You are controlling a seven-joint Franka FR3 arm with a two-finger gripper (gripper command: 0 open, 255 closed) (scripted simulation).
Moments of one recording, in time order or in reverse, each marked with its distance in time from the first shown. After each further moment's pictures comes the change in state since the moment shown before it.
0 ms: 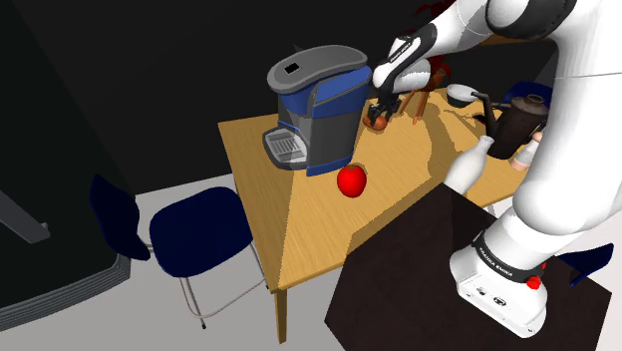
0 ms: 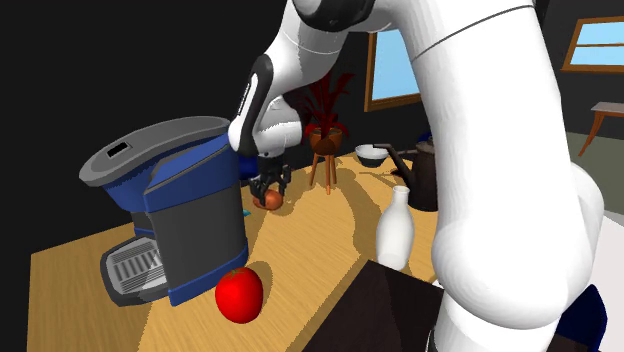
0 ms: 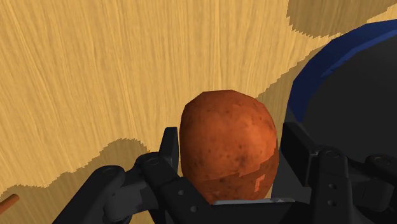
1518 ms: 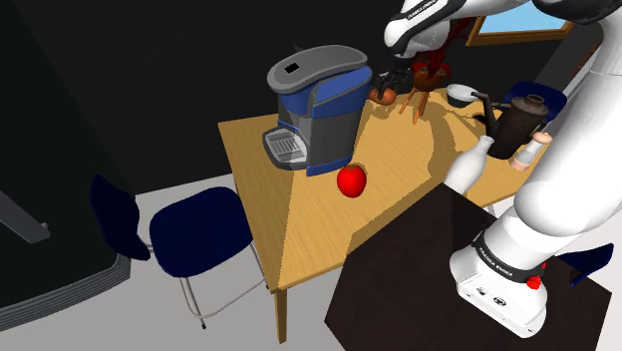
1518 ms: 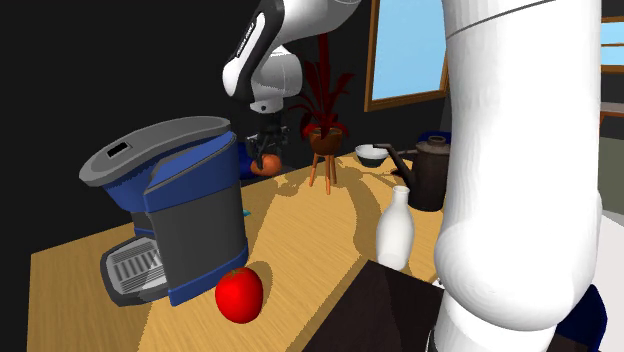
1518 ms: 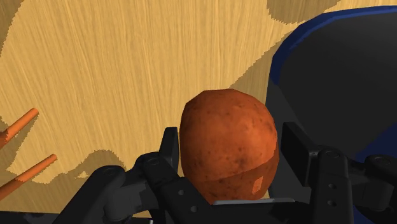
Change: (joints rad) arm 0.025 -0.206 -0.030 0.046 -0.050 -0.249 0.022
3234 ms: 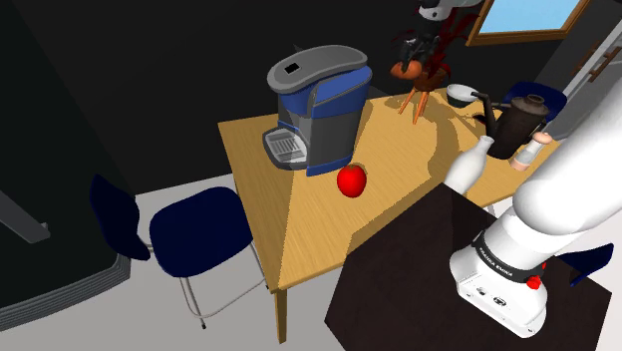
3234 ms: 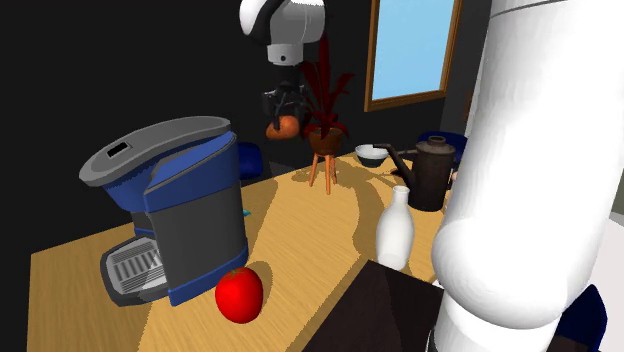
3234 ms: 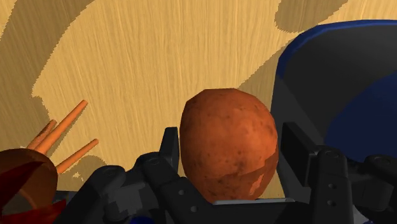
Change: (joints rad) arm -0.032 -0.194 -0.040 0.050 -0.032 -0.237 -0.066
